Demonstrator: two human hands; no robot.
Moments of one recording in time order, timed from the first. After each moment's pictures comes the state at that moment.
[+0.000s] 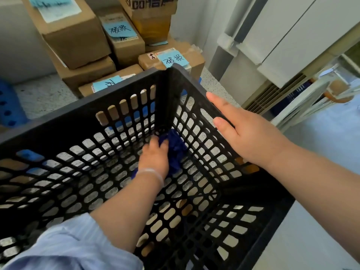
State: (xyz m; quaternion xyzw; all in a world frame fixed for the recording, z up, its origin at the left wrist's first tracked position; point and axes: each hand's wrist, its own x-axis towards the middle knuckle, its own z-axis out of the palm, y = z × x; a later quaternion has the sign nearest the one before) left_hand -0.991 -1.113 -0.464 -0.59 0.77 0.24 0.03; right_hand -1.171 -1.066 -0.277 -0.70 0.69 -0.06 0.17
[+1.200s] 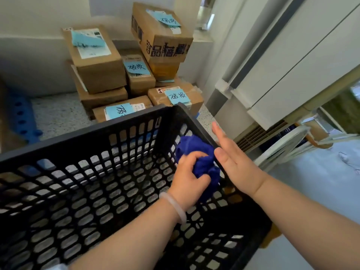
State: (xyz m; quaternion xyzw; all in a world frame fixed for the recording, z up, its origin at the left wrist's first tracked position) left_hand -1.039 -1.072 -0.357 -0.42 0.58 0.57 -0.41; right_hand -1.182 -1.068 -0.285 -0.68 0.63 -0.21 0.31
